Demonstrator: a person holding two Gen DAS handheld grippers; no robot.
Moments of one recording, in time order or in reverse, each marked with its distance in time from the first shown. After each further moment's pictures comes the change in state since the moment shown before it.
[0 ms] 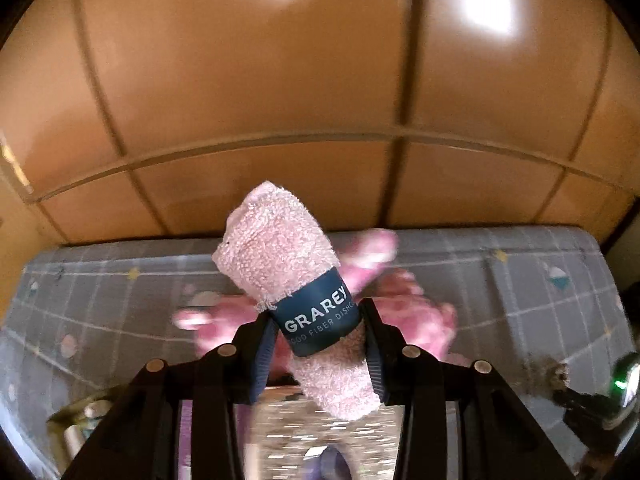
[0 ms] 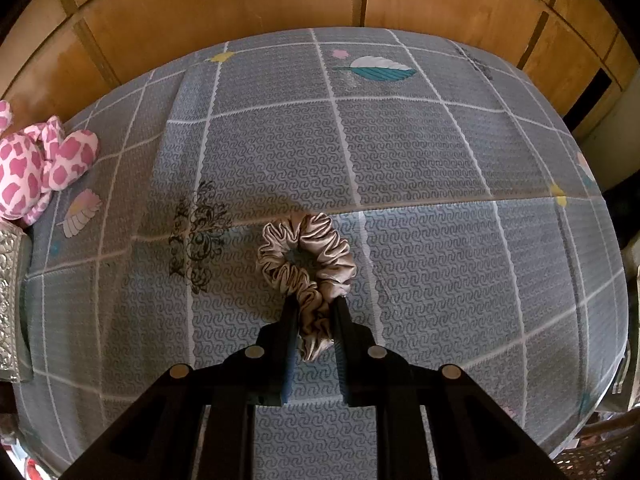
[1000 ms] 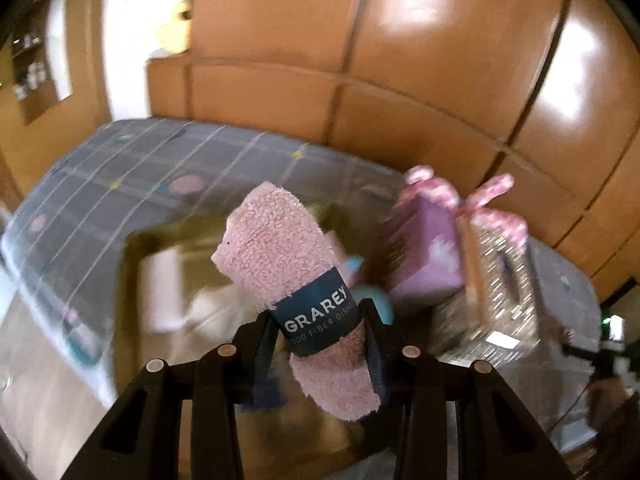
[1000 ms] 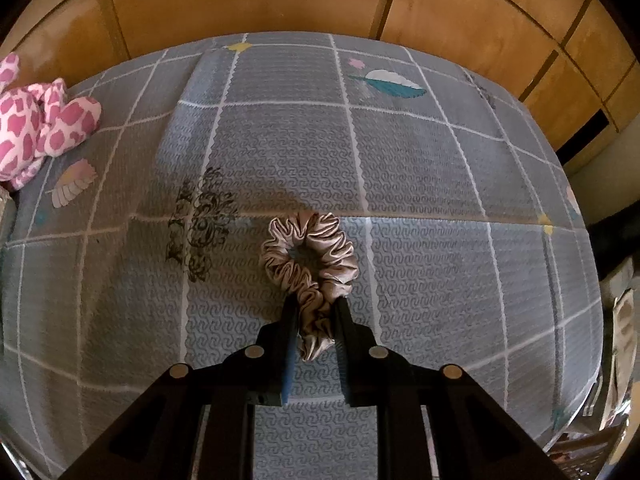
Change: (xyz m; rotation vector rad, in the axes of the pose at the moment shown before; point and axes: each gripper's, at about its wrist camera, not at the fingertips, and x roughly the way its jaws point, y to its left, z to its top) left arm -0.126 0.202 -0.211 -0.361 -0.050 0.025; right arm -0.001 0.018 -0.005 -0.112 -0.026 -0.102
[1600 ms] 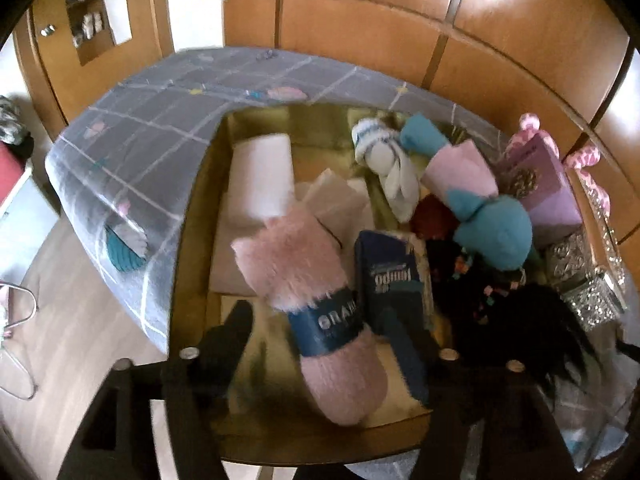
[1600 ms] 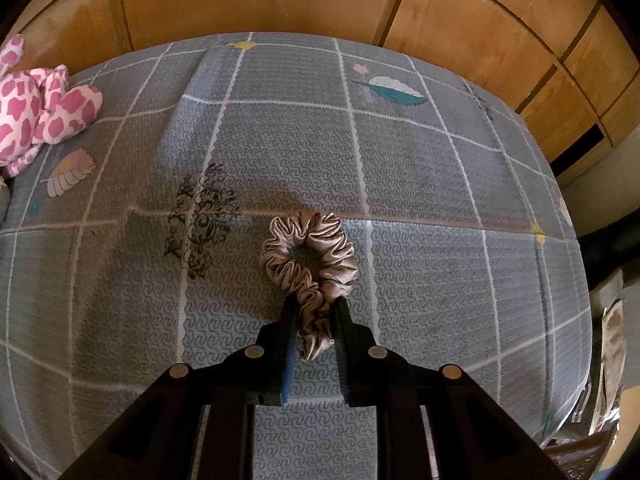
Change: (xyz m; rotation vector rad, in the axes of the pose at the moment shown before) left arm 0.031 0.079 -0.086 -0.151 0.141 0.212; right arm 0.001 0.003 -0.002 -0.033 -0.013 -0.044
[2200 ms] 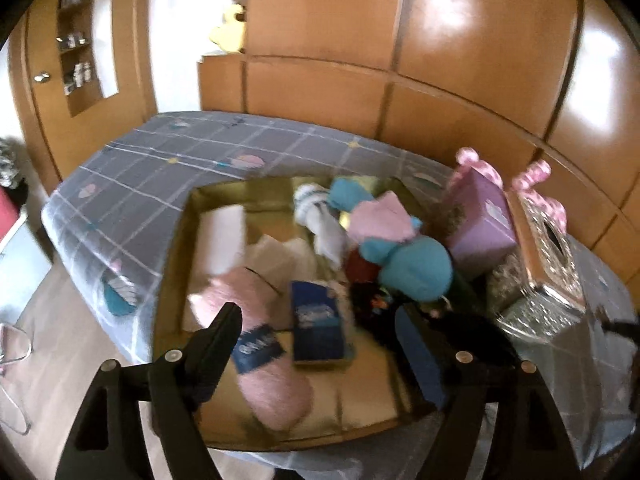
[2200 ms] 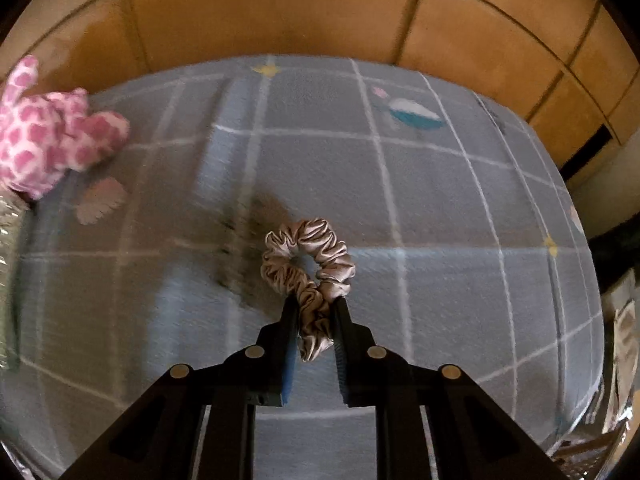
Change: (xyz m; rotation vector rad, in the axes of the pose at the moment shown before) left arm -0.055 -0.038 0.001 0.067 -0.221 -0.037; right arm -0.022 0.018 0.014 0.022 -0.053 0.085
